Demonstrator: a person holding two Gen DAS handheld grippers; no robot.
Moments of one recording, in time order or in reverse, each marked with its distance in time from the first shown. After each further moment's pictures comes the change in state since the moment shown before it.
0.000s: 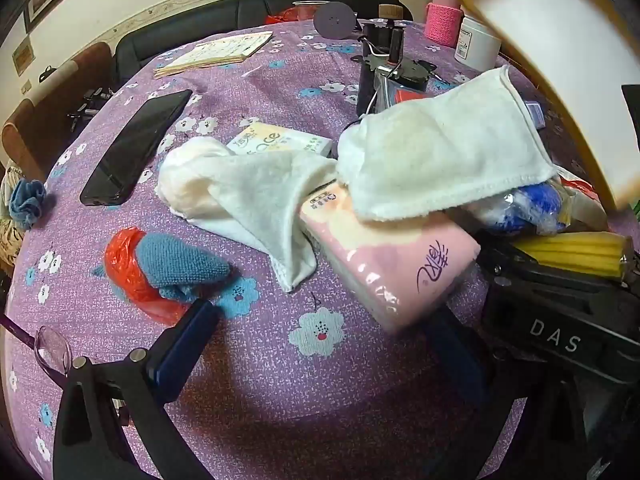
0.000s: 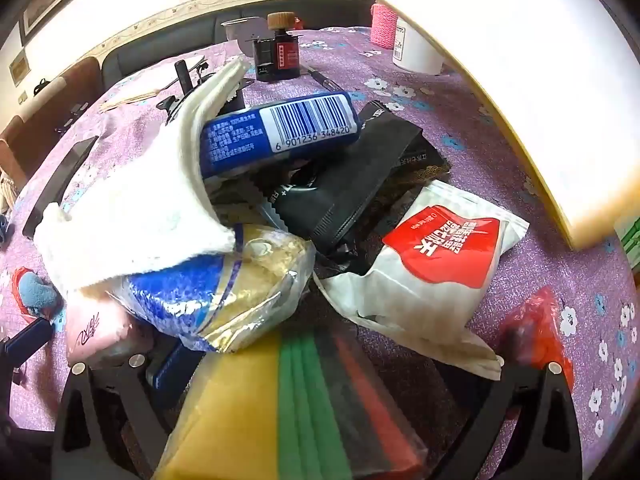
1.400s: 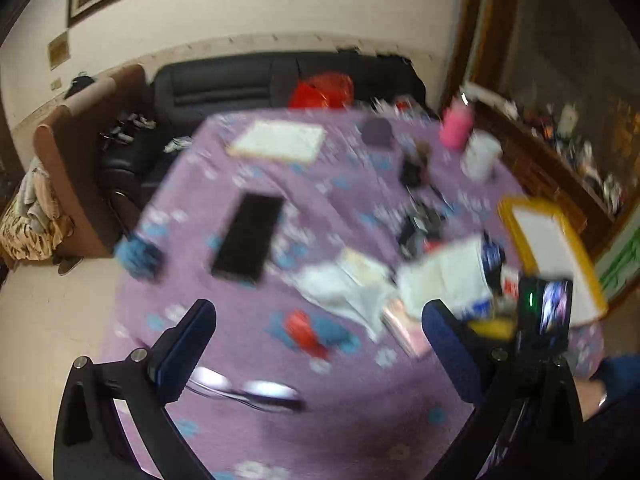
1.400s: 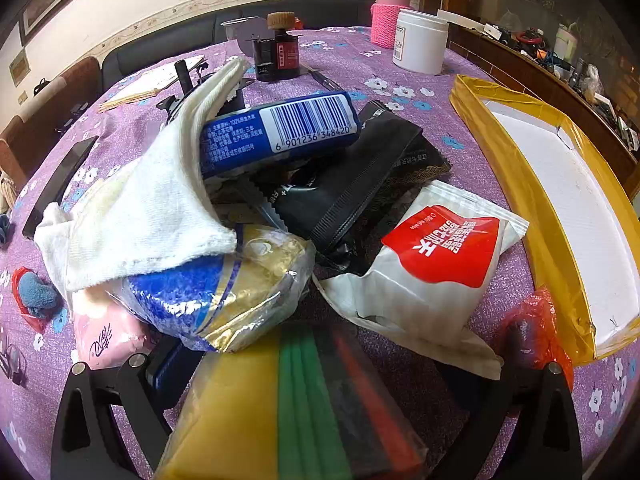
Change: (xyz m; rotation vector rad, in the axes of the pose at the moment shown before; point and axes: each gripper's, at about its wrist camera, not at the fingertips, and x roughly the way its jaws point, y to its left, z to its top) left arm -0.169 0.119 0.043 -0.120 -0.204 -0.032; right arm -0.001 -0.001 -0.001 0.000 0.001 0.000
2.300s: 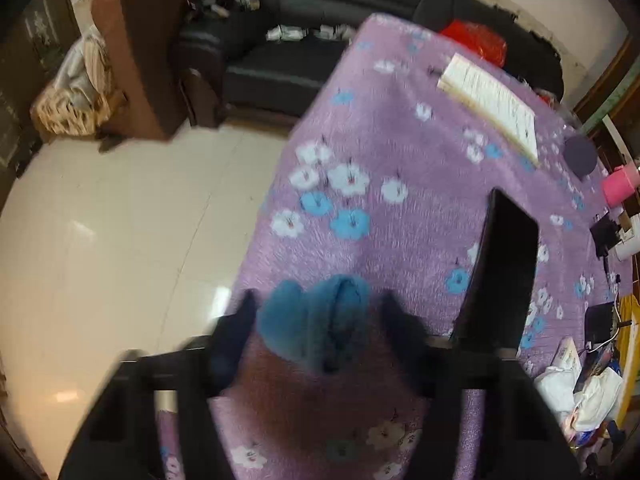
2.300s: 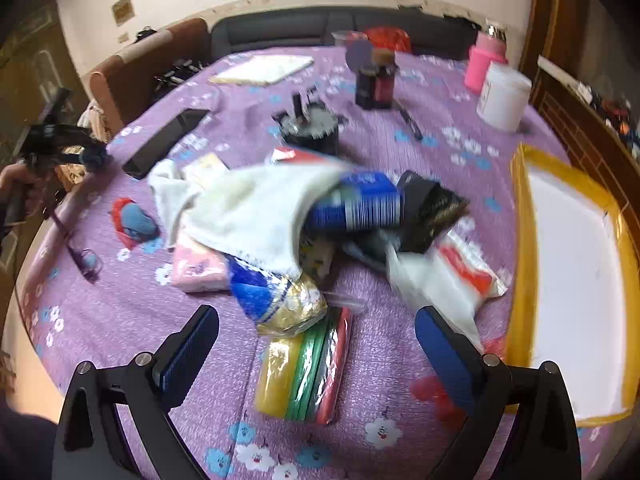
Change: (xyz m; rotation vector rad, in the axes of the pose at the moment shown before) left arm 0.190 0.228 0.031 -0.344 0.361 0.166; right arm -0.073 -0.024 0.006 -0.312 -0.005 0.276
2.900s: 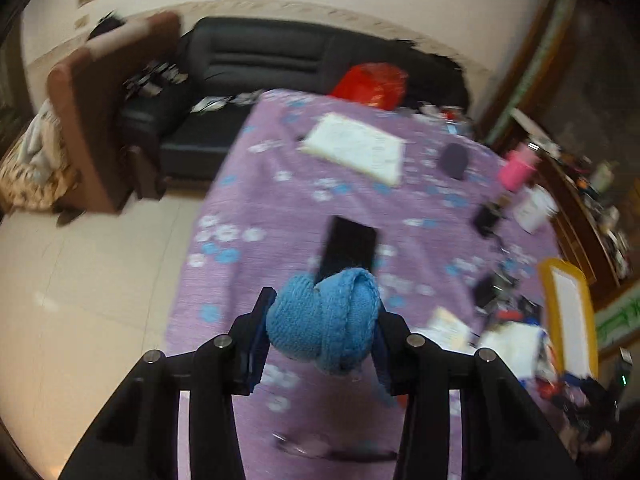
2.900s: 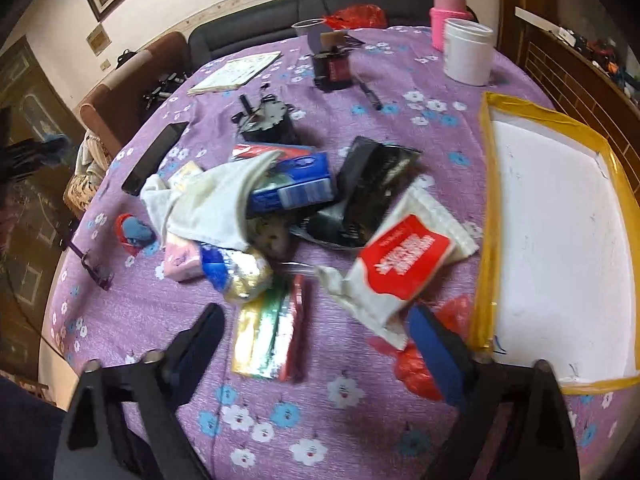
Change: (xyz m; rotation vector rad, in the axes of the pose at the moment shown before) left arm -0.154 -0.084 -0.052 0.220 -0.225 -0.205; right arm -0.018 -0.052 -0.017 0.162 0.069 0.062
